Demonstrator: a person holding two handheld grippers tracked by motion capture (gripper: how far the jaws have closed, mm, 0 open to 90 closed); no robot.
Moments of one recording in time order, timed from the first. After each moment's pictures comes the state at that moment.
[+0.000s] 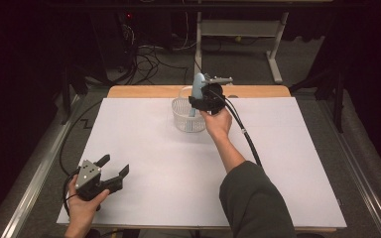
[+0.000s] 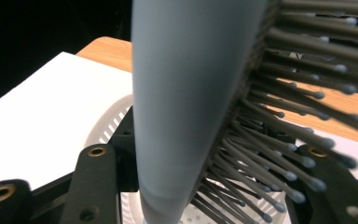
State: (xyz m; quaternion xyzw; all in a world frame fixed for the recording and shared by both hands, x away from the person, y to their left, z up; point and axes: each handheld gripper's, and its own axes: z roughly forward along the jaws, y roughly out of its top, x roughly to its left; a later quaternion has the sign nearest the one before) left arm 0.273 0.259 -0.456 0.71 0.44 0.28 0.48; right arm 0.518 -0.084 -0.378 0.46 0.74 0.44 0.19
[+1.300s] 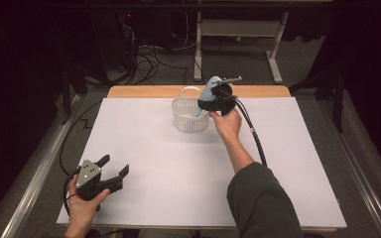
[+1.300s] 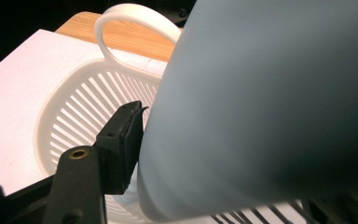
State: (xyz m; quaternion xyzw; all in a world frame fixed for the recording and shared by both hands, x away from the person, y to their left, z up) left arm 0.275 0.260 -0.458 0.71 0.44 0.28 0.47; right arm 0.525 -0.113 -0.382 0.49 0.76 0.40 0.17
